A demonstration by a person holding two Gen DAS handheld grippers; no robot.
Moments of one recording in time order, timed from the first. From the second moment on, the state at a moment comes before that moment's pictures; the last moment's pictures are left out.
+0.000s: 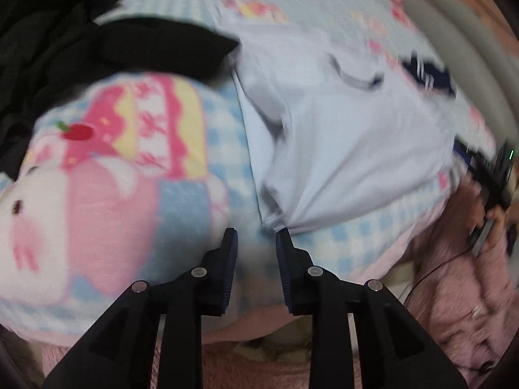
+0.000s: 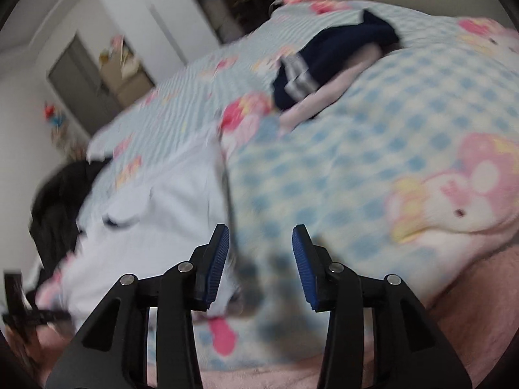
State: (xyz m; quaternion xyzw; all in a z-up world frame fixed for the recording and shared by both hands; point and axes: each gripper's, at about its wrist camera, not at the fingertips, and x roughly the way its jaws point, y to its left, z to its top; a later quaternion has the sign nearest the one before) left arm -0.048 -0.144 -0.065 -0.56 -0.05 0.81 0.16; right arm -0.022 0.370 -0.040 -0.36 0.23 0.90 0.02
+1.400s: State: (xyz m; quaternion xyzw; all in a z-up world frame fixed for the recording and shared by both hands) left arm -0.065 -0.017 -0.096 -0.44 -0.01 0.90 0.06; right arm -0.026 0.273 -0.053 -0.43 0.00 0.90 0.03
